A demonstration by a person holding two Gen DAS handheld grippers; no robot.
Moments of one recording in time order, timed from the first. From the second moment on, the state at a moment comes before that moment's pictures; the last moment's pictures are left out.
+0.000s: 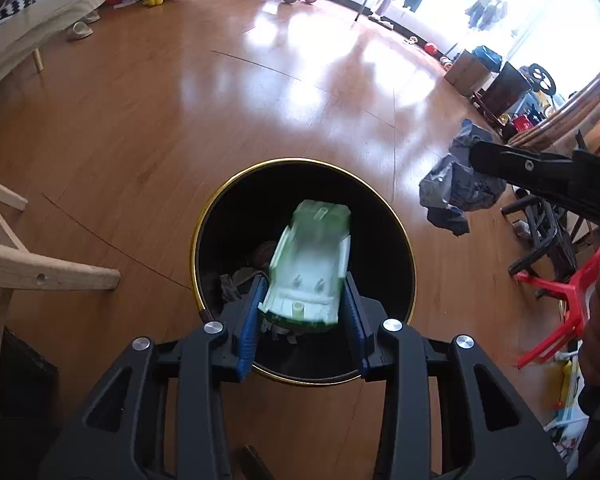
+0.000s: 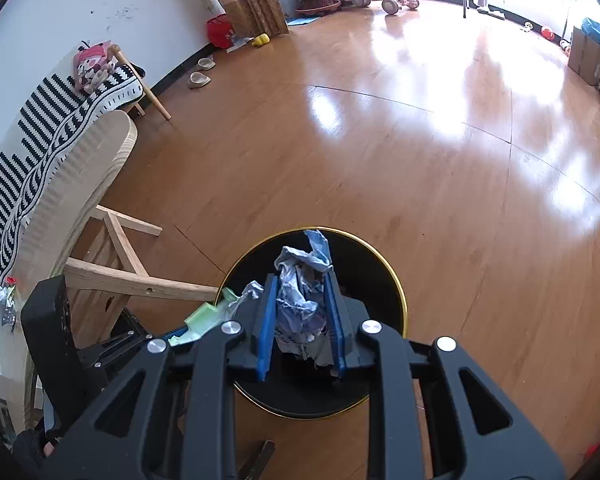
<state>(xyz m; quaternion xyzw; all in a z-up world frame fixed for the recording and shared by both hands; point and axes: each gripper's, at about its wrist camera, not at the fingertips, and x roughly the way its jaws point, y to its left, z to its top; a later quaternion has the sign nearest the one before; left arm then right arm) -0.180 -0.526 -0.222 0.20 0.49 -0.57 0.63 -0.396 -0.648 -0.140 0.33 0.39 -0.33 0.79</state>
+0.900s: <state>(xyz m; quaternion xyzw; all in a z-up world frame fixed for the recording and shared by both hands) -0.173 -0.510 -0.206 0.16 0.48 -0.57 0.65 -0.383 -0.639 -0.128 0.34 0.38 -0.33 0.80</state>
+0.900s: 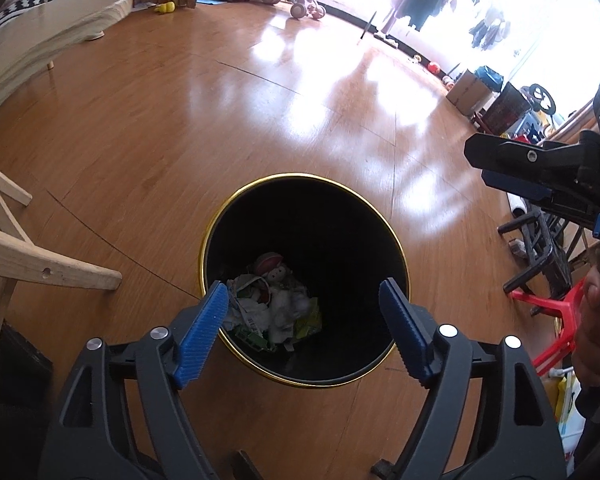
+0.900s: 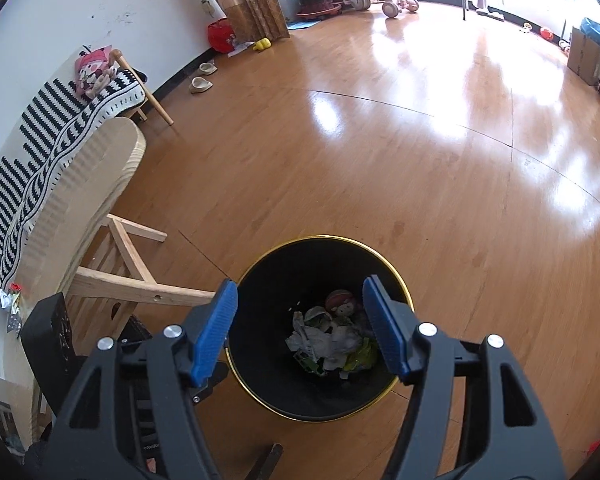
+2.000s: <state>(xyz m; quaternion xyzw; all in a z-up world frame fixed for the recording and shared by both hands) 0.079 -0.012 -0.063 -0.03 0.43 -0.13 0.89 0.047 -0.282 -0.069 0.10 0.45 0.14 0.88</state>
